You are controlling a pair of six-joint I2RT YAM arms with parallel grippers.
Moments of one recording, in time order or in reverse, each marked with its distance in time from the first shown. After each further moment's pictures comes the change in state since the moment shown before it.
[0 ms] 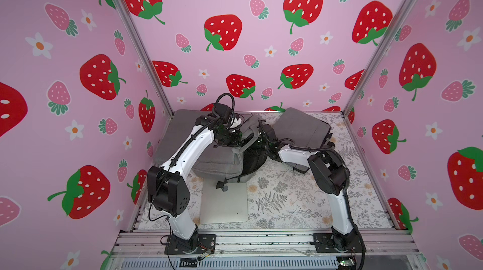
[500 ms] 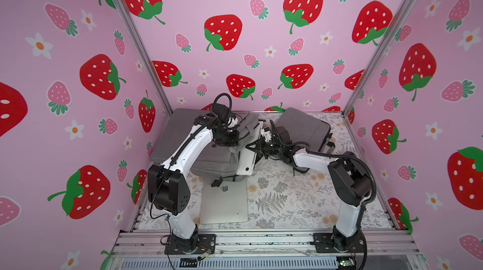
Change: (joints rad) left arm 0.024 0.018 -0.006 0.010 -0.054 0.006; right arm -0.058 -0.263 -0.256 -0.069 -0.066 -0.059
